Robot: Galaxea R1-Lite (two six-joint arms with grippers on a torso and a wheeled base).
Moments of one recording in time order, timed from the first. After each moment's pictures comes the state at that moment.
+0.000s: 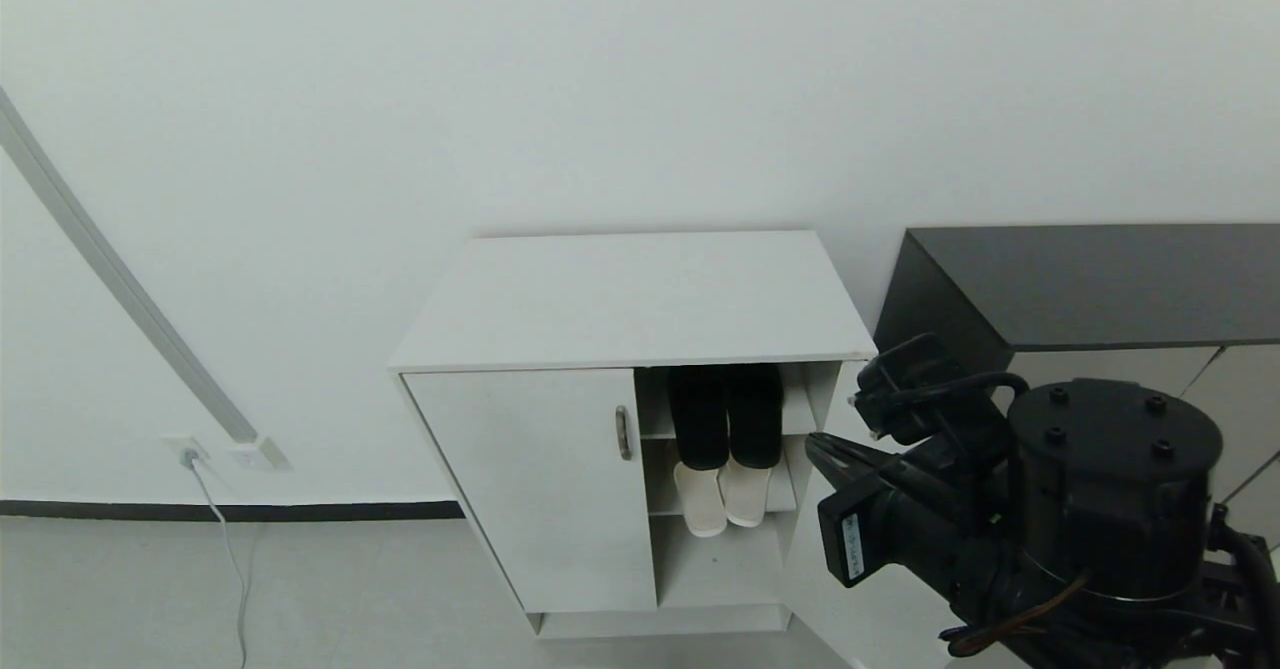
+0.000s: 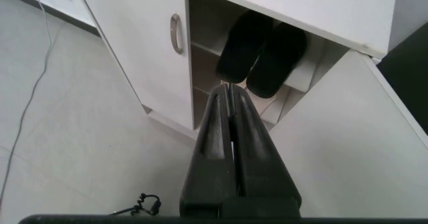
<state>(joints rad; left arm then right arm) 0.00 0.00 0.00 0.00 -0.03 0.00 0.96 1.61 -0.65 -0.72 -0.50 0.02</state>
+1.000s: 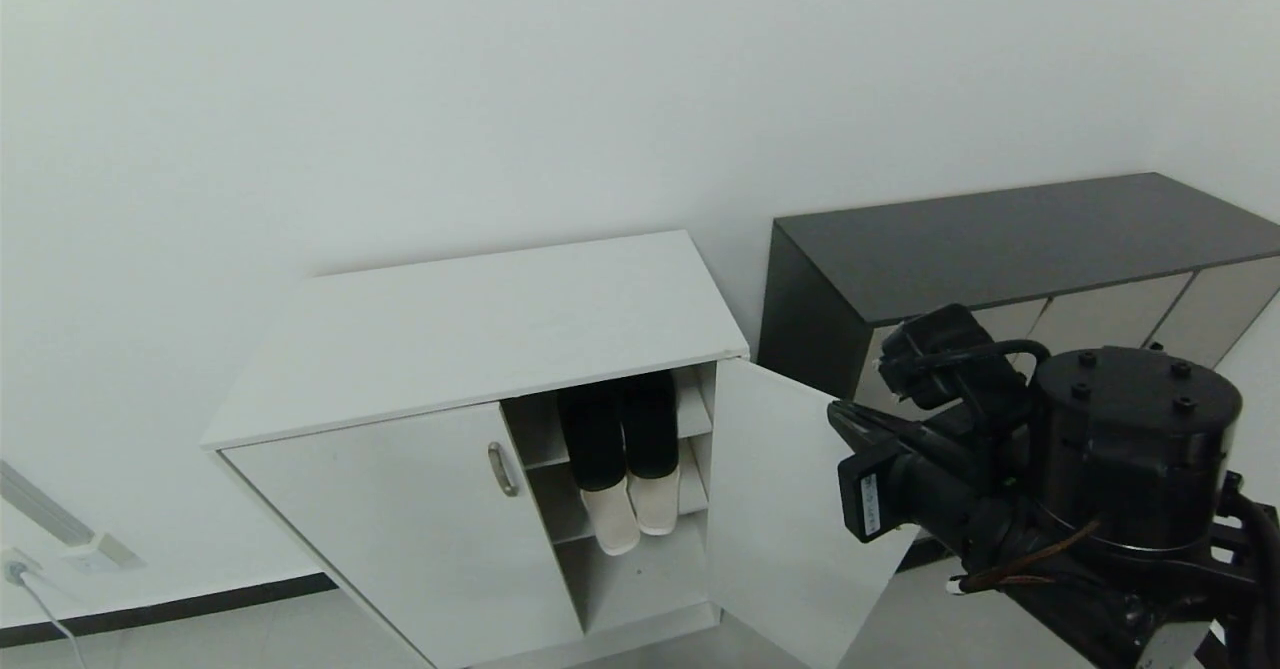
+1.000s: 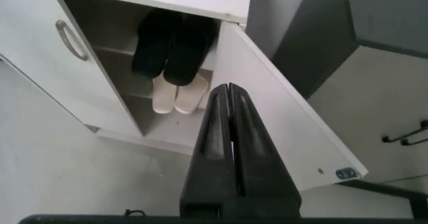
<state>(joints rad) 0.00 0.00 0.00 0.00 -0.03 0.00 0.88 1.60 -0.65 -0.77 -0.50 -0.03</state>
